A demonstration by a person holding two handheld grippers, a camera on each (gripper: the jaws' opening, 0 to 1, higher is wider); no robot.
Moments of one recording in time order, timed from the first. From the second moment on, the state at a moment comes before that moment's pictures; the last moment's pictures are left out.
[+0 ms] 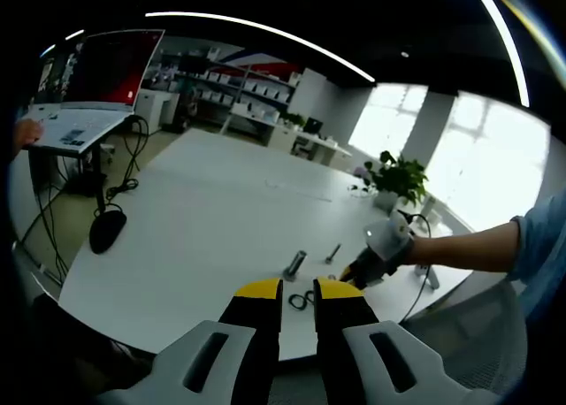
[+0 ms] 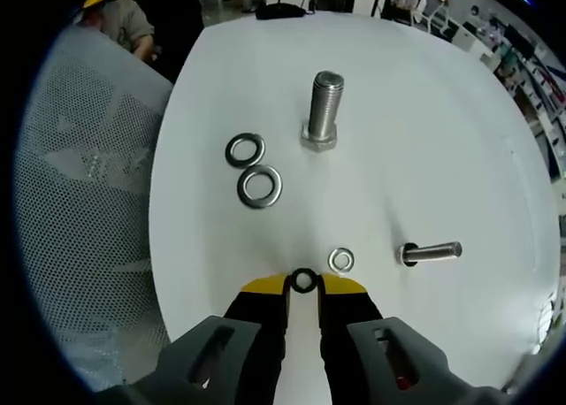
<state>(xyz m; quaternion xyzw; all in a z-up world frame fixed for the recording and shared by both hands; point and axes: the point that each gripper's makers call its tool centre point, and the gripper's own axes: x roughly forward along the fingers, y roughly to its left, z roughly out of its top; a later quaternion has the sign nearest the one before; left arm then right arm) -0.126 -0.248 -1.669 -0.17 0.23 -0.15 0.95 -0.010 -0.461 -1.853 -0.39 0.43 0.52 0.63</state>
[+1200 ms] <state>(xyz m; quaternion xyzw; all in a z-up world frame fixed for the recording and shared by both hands) -0.127 -0.248 -1.668 -0.17 0.22 -0.15 0.95 -0.010 -0.460 -1.807 -0.35 0.42 0.53 0.65</state>
